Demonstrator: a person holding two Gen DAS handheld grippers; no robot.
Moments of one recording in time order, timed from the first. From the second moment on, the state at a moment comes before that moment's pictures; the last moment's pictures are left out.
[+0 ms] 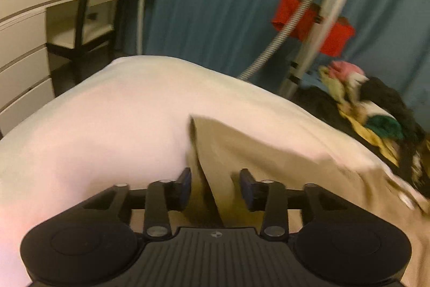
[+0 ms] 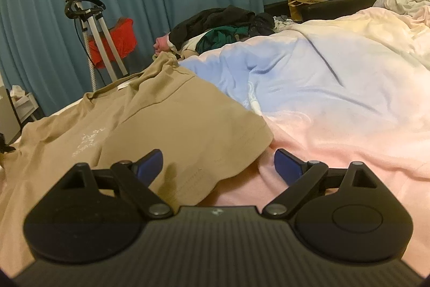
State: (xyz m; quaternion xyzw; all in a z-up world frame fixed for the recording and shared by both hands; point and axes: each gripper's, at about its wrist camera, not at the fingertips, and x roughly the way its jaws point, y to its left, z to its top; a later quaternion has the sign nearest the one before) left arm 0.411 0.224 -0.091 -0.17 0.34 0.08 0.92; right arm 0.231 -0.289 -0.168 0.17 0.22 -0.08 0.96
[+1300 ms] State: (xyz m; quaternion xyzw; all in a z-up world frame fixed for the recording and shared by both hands) left arm 0.156 0.030 -0.094 -0.10 0.28 -0.12 0.95; right arm 0.263 -0.351 -0.116 0.26 0.16 -0.03 0.95
